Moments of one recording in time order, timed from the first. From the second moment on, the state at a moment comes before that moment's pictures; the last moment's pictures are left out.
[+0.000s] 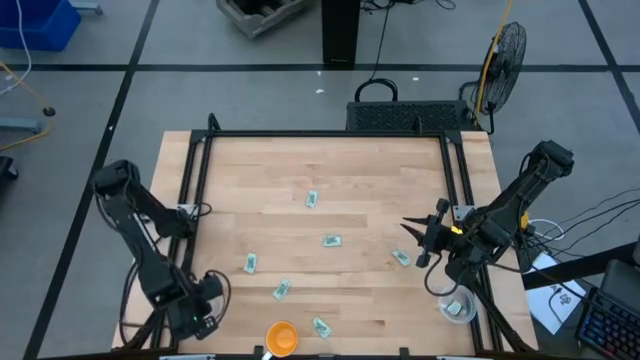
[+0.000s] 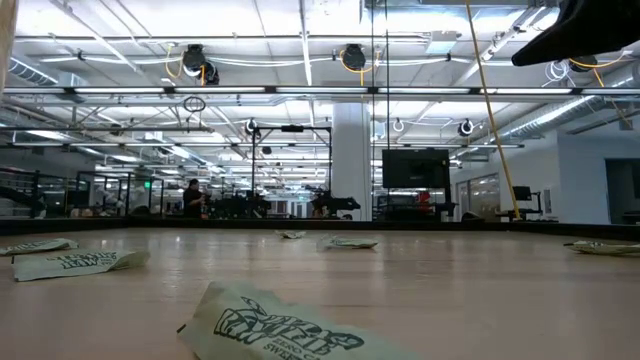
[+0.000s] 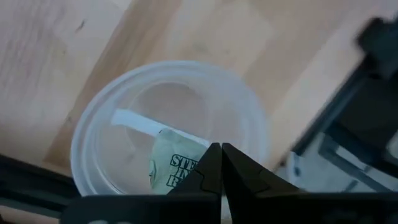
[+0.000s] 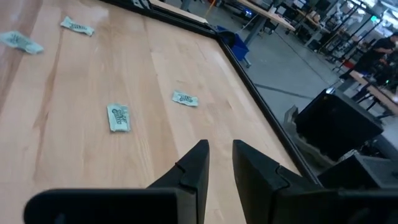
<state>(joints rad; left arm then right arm) -1.09 1.42 0.87 -0.73 0.03 -1.71 0.81 0.96 0.65 -0.68 1.15 0.45</state>
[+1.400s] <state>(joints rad) -1.09 1.52 0.87 -0.78 0.02 -1.85 0.65 0.96 0.65 -0.63 1.15 0.35</state>
